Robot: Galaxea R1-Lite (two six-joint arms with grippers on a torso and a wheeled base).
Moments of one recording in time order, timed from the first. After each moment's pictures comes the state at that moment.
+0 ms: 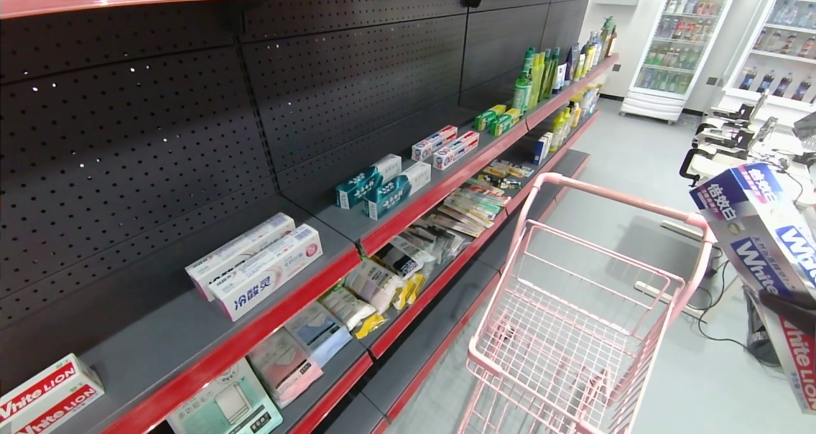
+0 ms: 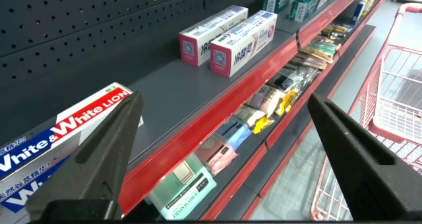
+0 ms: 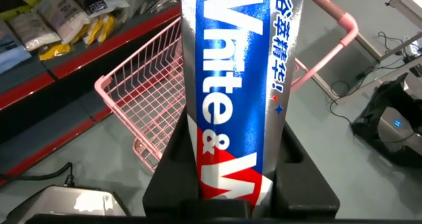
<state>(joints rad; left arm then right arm) 0.01 0.00 0.00 0.00 -0.02 0.00 0.02 0.95 -0.50 -0.06 -0.05 -0.25</state>
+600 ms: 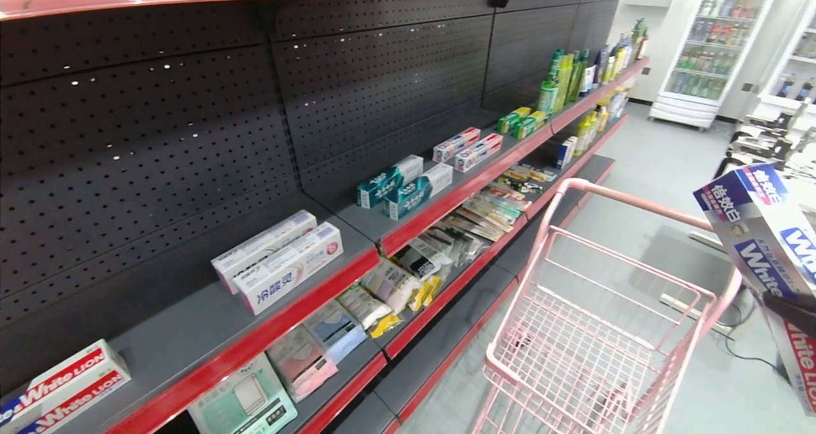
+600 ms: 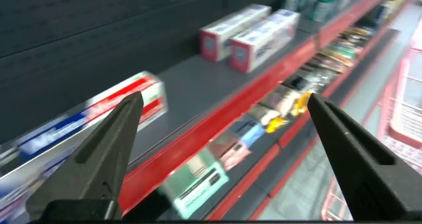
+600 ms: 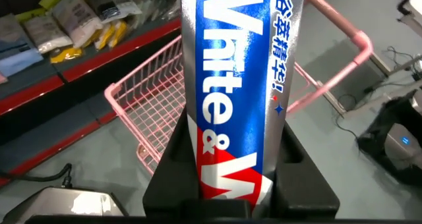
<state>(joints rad) 0.01 0.00 0.00 0.00 -0.02 0.00 0.03 0.94 -0.49 -0.06 -0.05 -0.26</state>
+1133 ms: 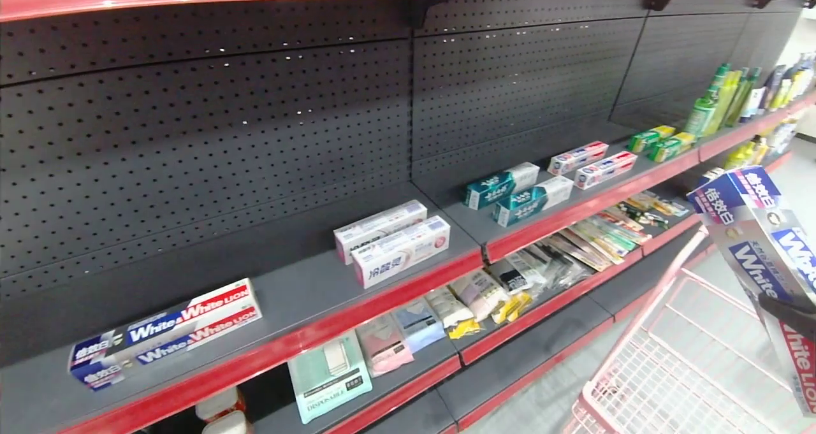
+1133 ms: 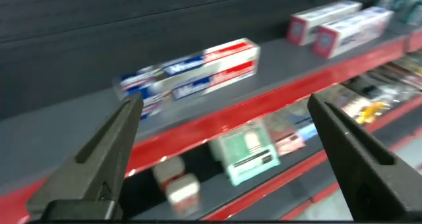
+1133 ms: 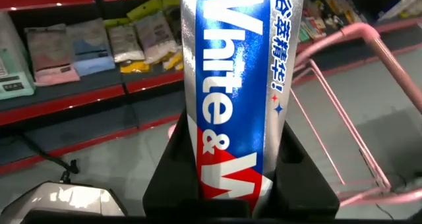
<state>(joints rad) 0.01 0.00 0.00 0.00 -0.02 0.00 0.03 0.94 -0.49 -0.06 -0.05 -0.27</state>
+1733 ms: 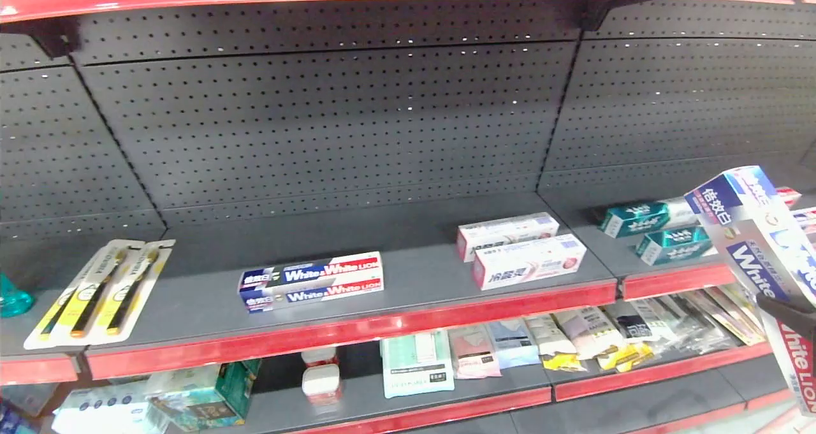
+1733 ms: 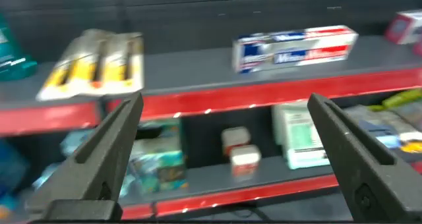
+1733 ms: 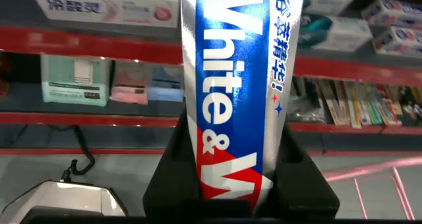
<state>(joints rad) 0.01 0.00 0.00 0.00 -0.02 0.00 0.03 0.95 -0.49 -0.06 -0.05 -0.27</state>
